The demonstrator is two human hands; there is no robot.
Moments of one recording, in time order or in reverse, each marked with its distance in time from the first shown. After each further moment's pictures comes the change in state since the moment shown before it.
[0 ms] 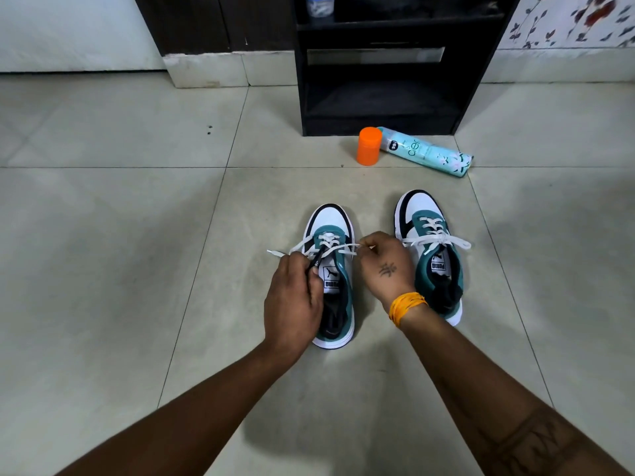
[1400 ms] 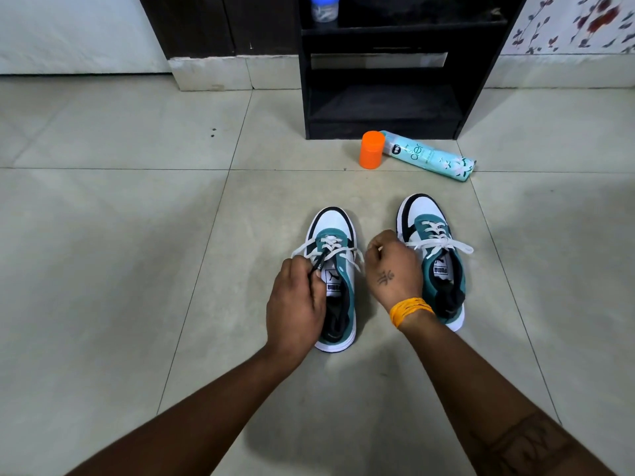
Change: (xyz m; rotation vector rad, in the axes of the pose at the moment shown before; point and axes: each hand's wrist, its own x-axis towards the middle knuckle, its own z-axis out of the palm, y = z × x) left_hand -0.002 0.001 0.001 0.018 0.021 0.013; right_hand -0.006 -0.004 -0.009 -0.253 0.086 -0.163
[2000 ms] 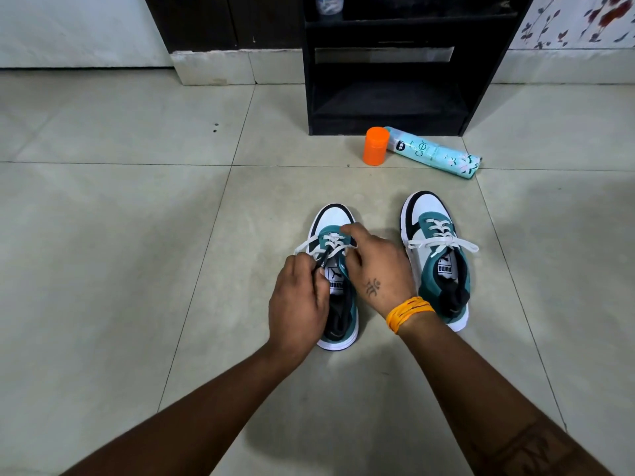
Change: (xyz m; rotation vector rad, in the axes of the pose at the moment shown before) left_hand 0.001 0.001 0.001 0.008 -0.015 -0.005; right_hand -0.007 -0.016 0.001 -0.113 -0.116 -0.361
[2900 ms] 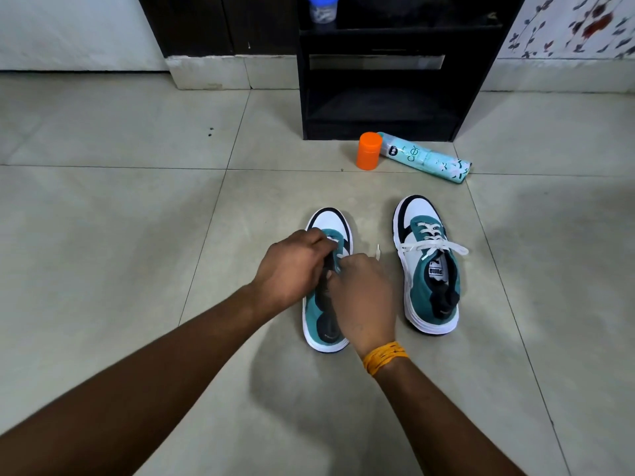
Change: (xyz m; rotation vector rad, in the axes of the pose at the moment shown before) left_hand 0.074 -0.010 -0.016 0.368 -0.256 0.542; right_hand -0.046 -0.027 0.023 0.288 0.236 0.305
